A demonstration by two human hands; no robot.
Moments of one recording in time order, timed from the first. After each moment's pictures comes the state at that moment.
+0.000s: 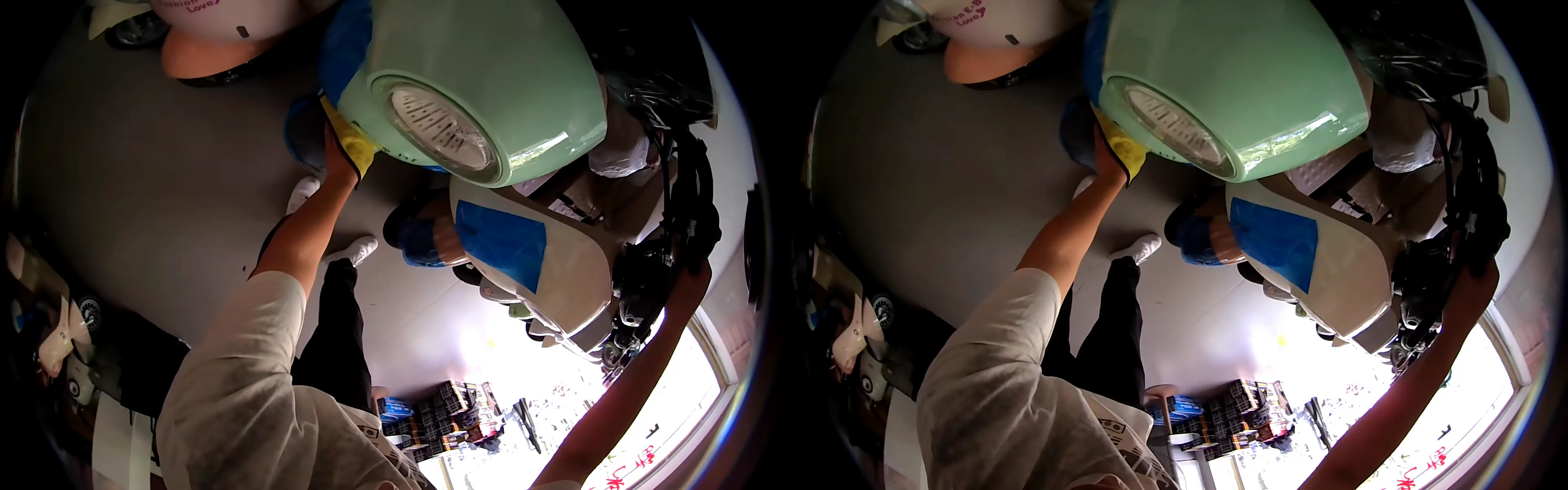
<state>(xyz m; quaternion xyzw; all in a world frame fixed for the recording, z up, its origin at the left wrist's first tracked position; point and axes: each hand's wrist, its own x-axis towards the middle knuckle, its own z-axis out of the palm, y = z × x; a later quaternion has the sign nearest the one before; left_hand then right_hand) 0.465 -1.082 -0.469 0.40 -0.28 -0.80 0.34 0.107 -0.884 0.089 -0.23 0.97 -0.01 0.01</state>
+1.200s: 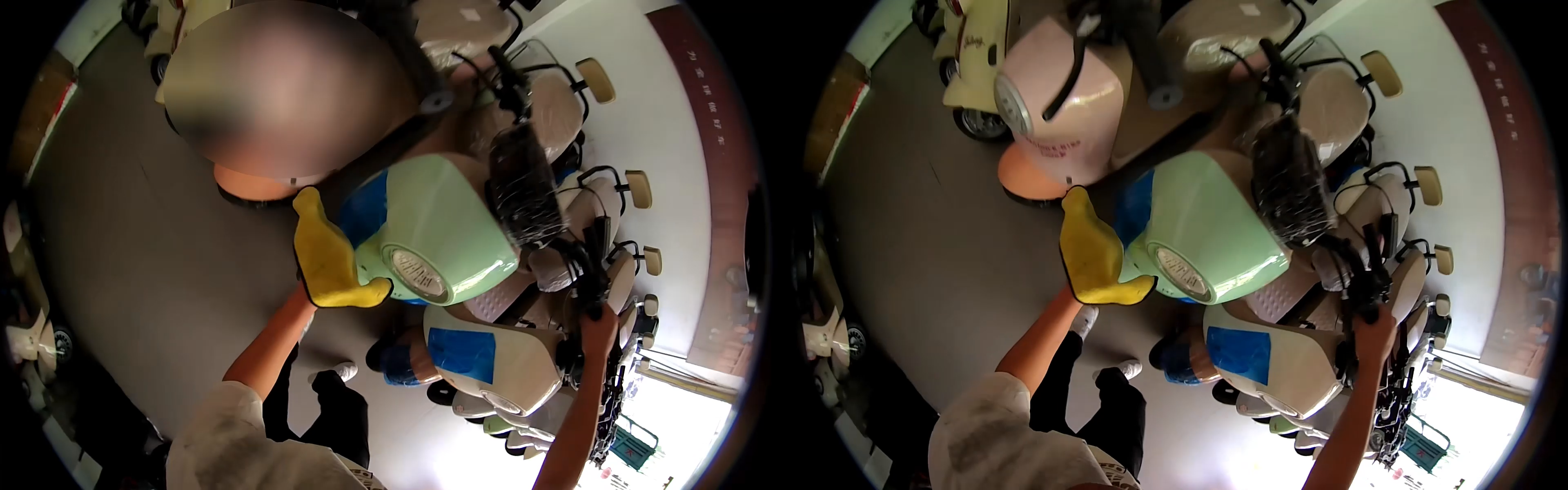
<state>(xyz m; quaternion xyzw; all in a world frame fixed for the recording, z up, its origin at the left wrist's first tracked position) 0.522 -1.201 -0.251 0.25 -0.04 -0.94 0.23 0.138 -0.916 0.078 -0.28 0.96 -0.04 -0.04</state>
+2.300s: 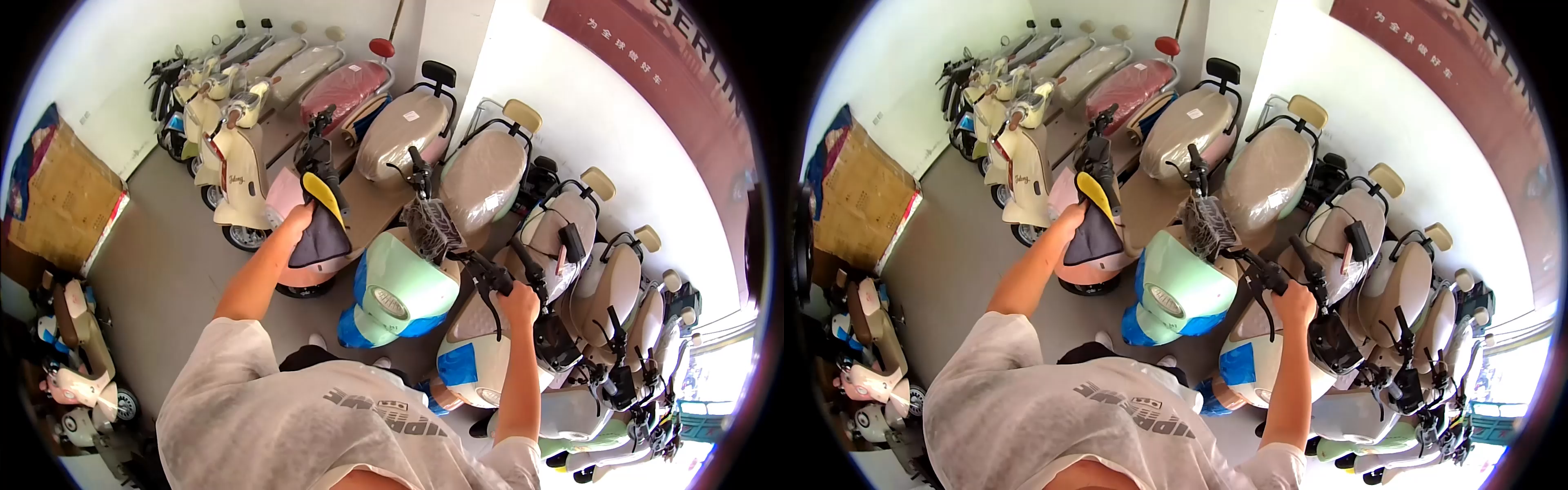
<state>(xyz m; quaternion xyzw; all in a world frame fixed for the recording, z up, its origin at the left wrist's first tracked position) 0.460 -1.423 0.027 0.54 -0.58 -0.59 0.17 0.152 -0.928 0.102 -0.25 0.97 -0.04 0.05</state>
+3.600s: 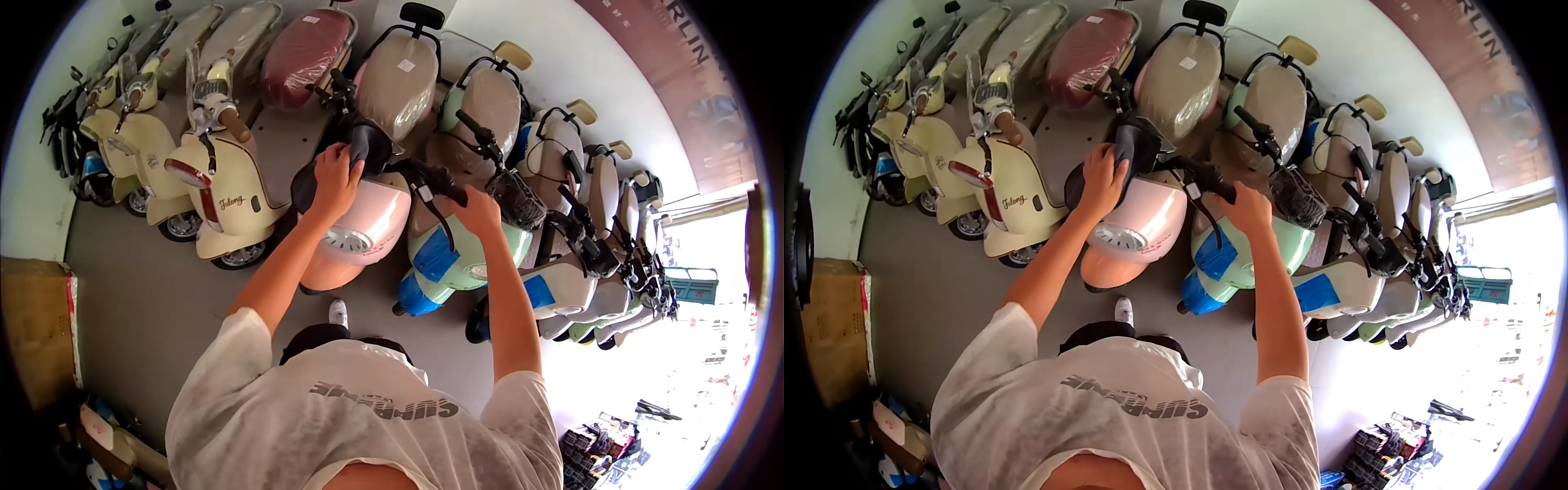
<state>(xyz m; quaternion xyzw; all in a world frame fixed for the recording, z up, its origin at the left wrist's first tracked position) 0.505 -1.643 0.057 0.12 -0.89 -0.29 0.34 0.361 -1.350 0.114 -0.27 0.96 -0.09 0.07</state>
